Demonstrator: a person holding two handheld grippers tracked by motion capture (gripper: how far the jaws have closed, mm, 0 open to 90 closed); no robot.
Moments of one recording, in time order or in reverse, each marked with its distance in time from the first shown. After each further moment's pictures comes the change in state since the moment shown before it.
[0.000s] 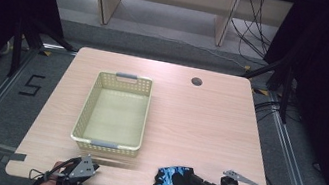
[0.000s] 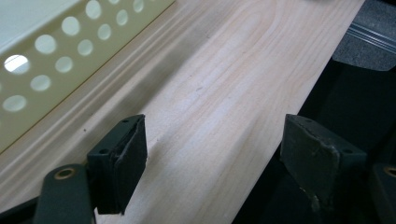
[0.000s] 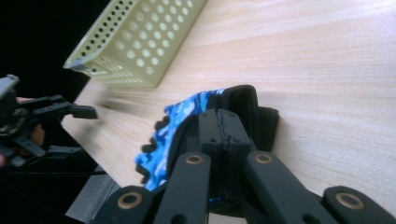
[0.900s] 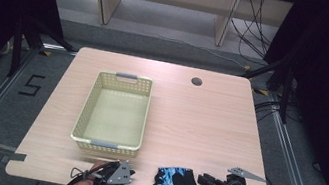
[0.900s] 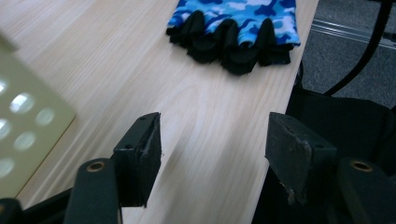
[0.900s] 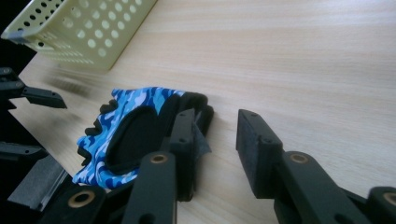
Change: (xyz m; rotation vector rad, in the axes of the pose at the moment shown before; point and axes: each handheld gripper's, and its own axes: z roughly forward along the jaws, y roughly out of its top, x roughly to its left) left arm -0.042 0.060 0.052 -0.045 -0.110 0.175; right arm -0.015 0.014 -0.011 0.062 -0.133 -0.118
